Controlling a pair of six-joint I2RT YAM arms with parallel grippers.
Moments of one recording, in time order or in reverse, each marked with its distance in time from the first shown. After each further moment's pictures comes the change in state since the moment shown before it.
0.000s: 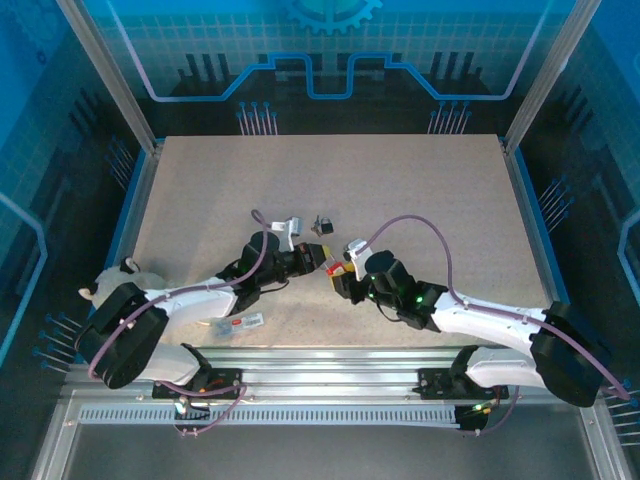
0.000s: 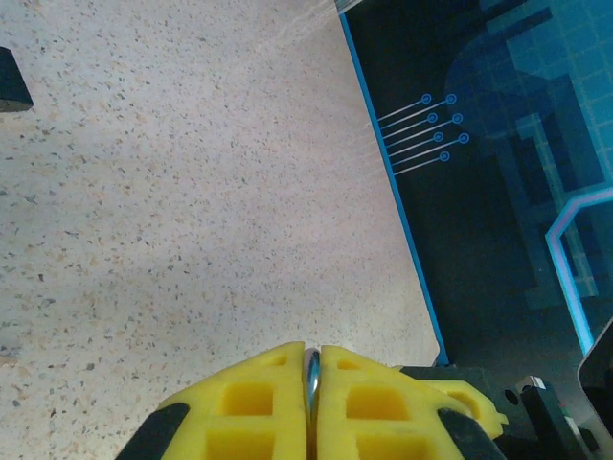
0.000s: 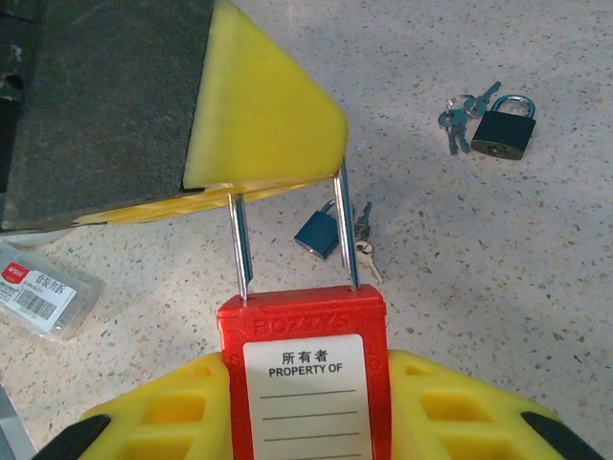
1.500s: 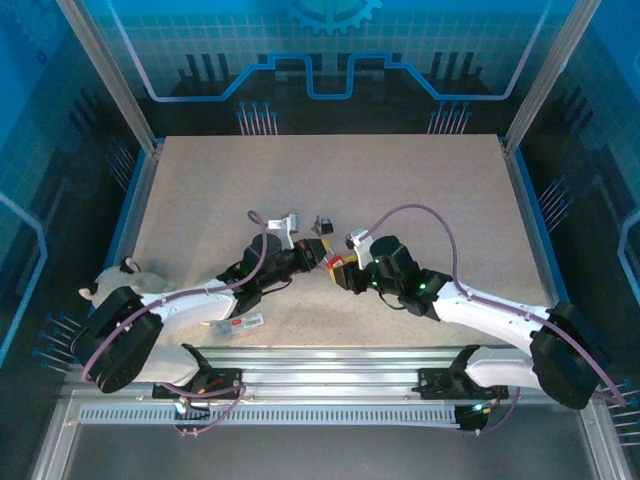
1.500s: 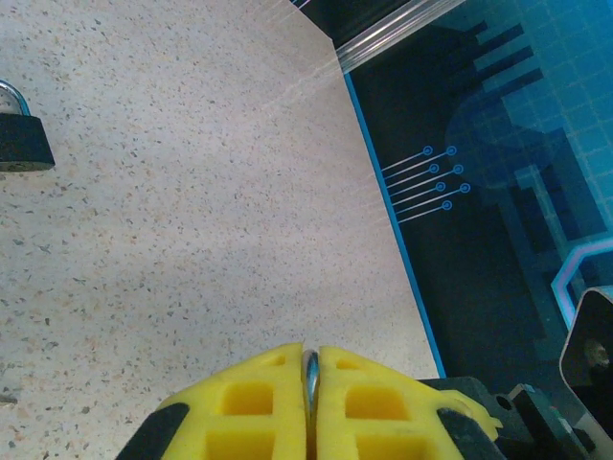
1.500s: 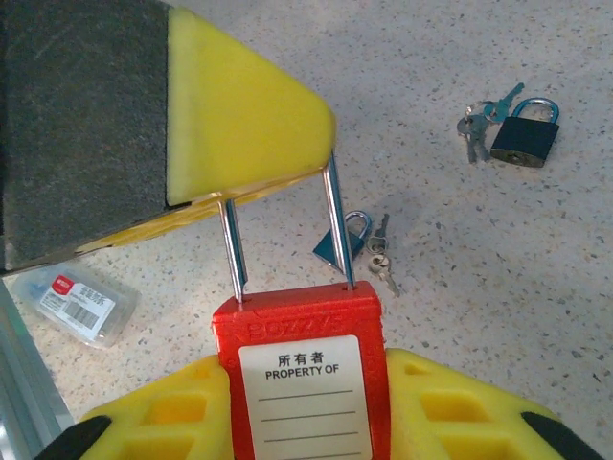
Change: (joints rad) left arm -0.048 -0.039 0.009 -0.004 -0.156 -0.018; right arm -0.092 0.007 0.067 -0.063 -0.163 0.015
